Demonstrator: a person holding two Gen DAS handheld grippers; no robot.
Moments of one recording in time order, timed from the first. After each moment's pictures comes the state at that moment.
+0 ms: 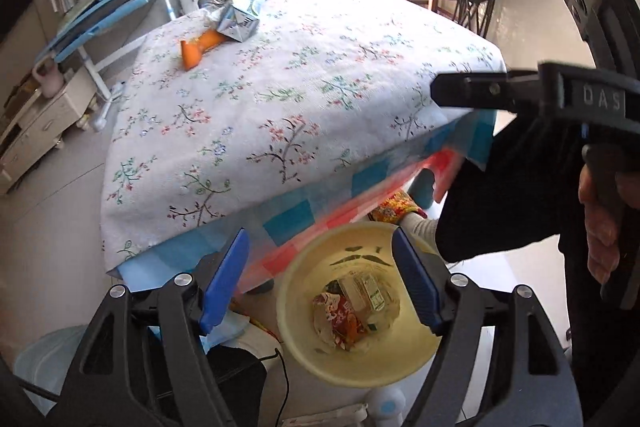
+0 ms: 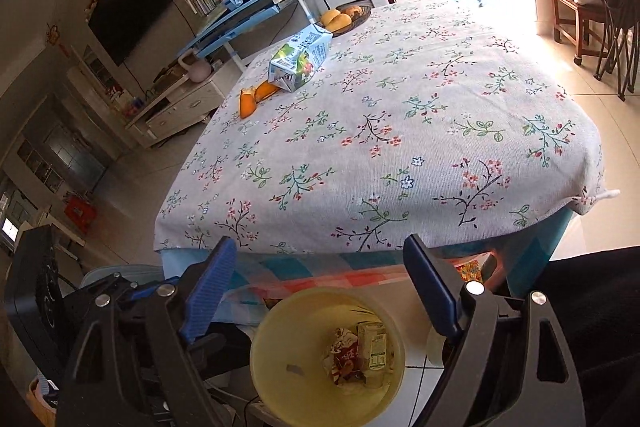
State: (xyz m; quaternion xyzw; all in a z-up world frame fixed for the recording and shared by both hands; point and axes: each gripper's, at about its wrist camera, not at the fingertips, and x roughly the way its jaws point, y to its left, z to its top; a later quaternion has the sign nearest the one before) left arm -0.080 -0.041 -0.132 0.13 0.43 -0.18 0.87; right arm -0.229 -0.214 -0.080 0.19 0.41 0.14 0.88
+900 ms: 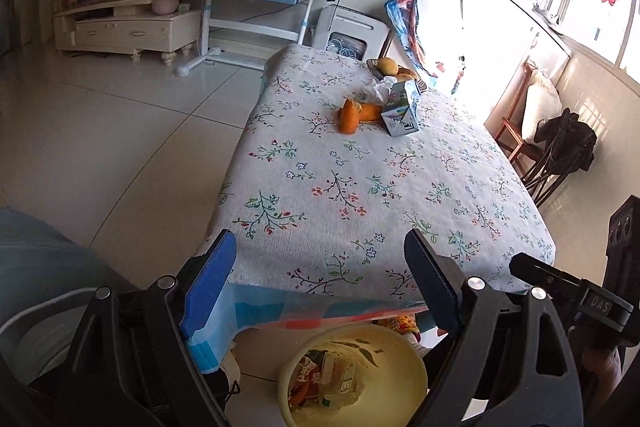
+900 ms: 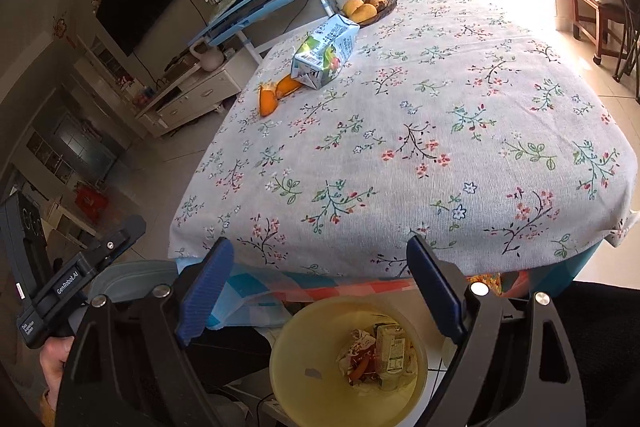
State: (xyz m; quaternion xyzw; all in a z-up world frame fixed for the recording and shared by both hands) left arm -0.026 0.056 -0.099 -0.12 0.37 -0.04 0.92; right arm -0.193 -0.196 -0.070 0.19 0.43 0.17 0.86
